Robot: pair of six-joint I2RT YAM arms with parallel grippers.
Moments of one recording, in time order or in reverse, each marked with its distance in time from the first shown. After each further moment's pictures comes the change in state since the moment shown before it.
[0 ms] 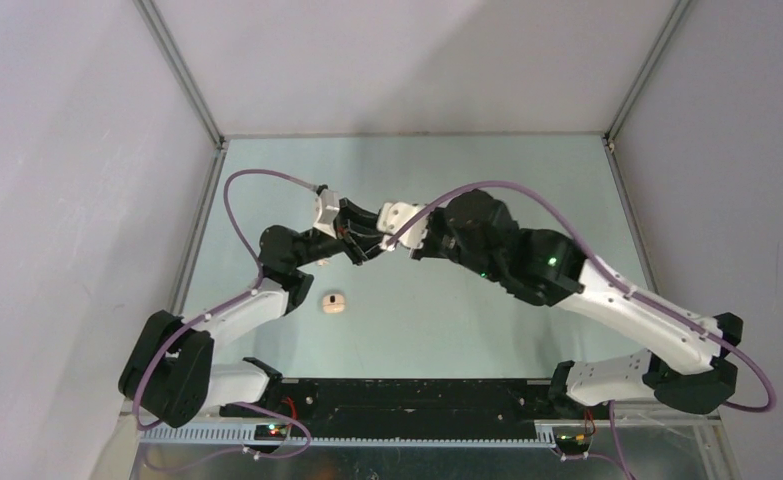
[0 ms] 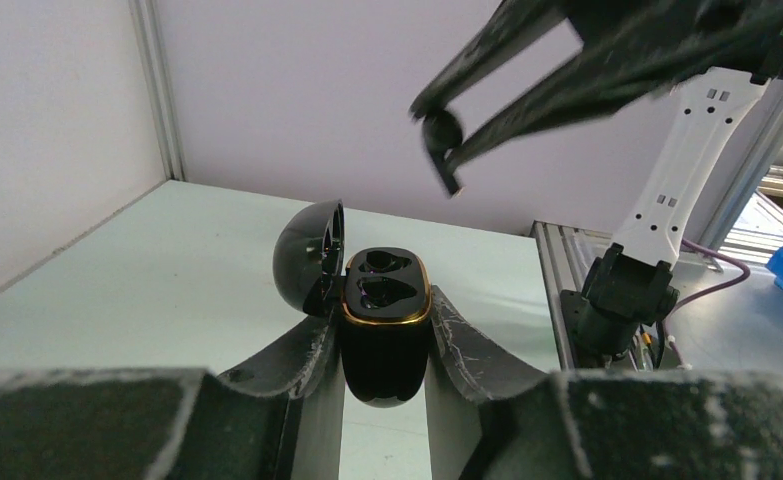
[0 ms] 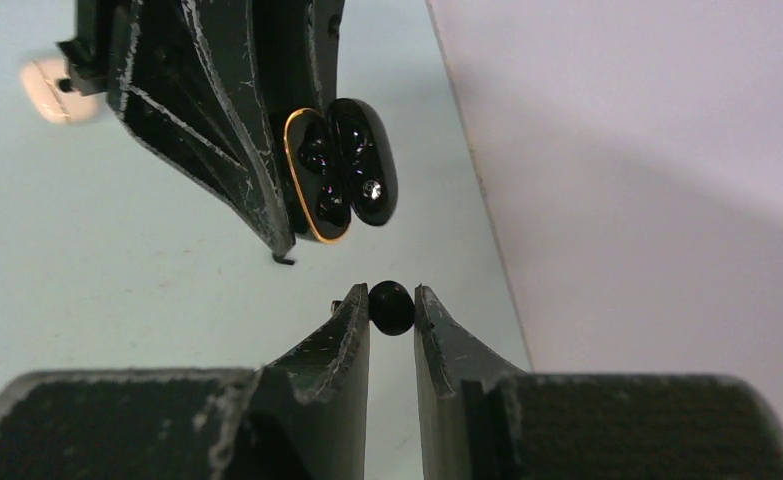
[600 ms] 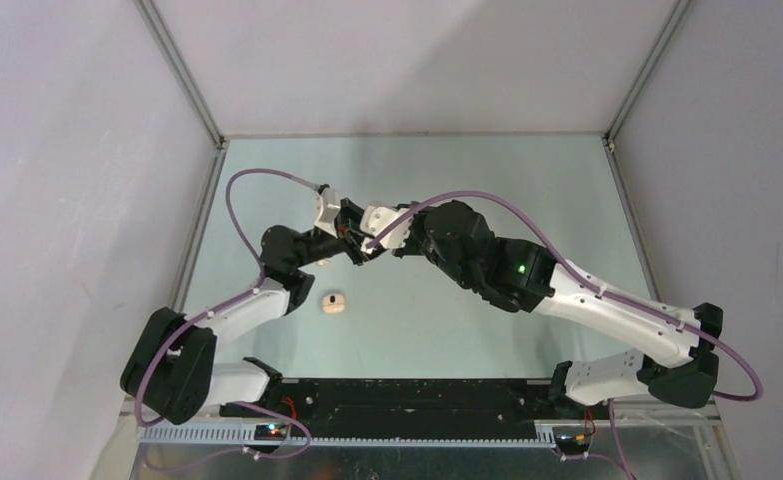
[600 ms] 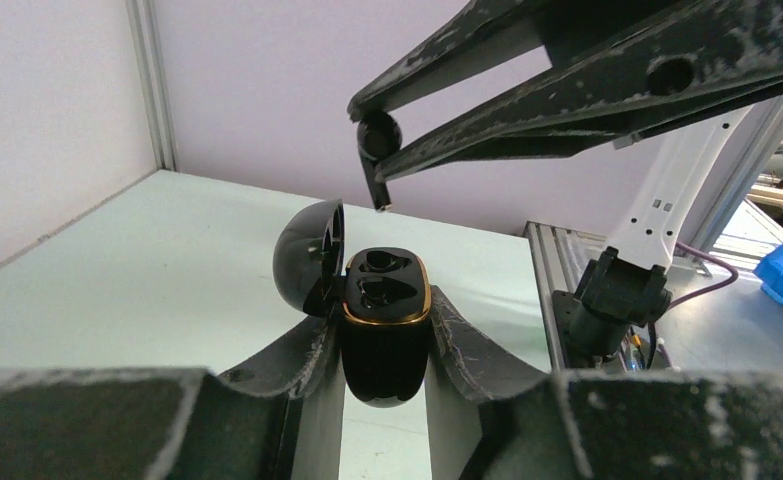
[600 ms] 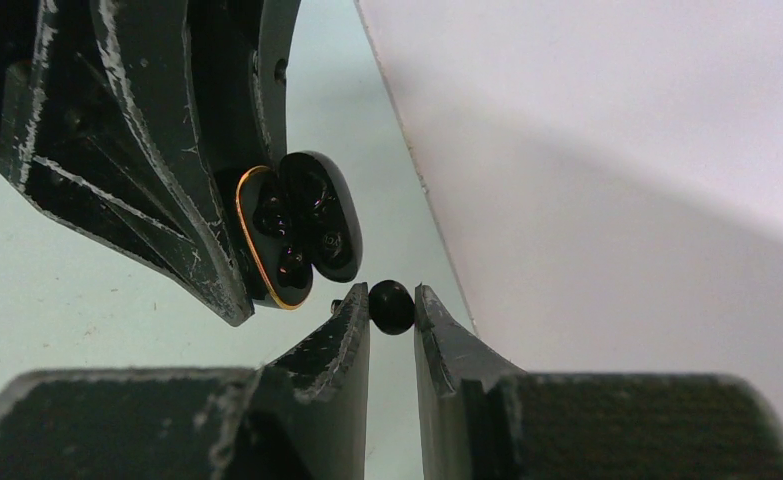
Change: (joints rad) left arm 0.000 0.013 -0.010 0.023 -0.003 -0.027; right arm 0.052 0.047 -0.130 0.250 0.200 -0.085
